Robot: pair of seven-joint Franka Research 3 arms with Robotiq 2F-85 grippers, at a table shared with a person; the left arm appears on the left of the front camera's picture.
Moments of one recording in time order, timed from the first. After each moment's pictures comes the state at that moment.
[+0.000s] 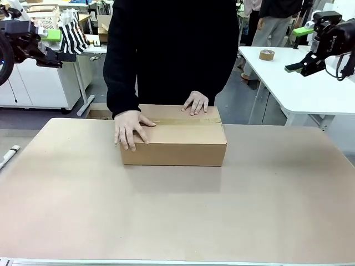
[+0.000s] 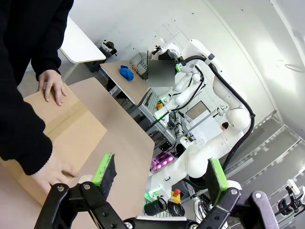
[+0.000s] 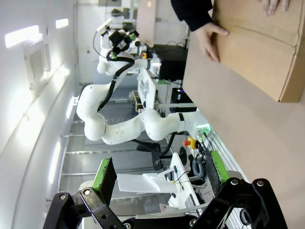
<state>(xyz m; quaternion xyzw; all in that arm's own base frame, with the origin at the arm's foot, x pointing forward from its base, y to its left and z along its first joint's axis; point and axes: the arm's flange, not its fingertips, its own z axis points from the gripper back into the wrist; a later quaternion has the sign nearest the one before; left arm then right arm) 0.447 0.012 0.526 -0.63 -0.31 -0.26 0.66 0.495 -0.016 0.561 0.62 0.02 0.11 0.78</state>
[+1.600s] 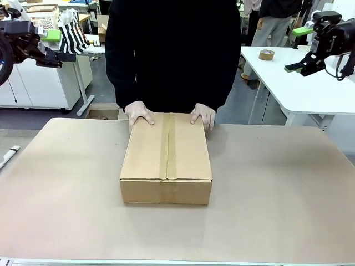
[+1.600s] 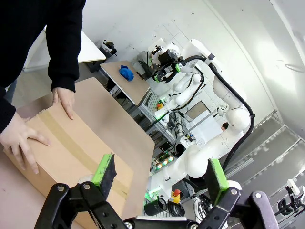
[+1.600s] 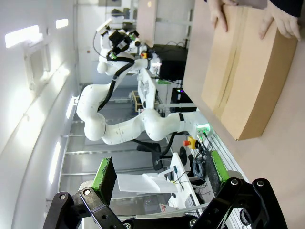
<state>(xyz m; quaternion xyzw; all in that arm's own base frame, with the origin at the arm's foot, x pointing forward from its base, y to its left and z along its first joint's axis) 0.447 0.012 0.526 -0.63 -0.31 -0.26 0.66 0.495 -0.016 0.561 0.62 0.02 0.11 0.78</state>
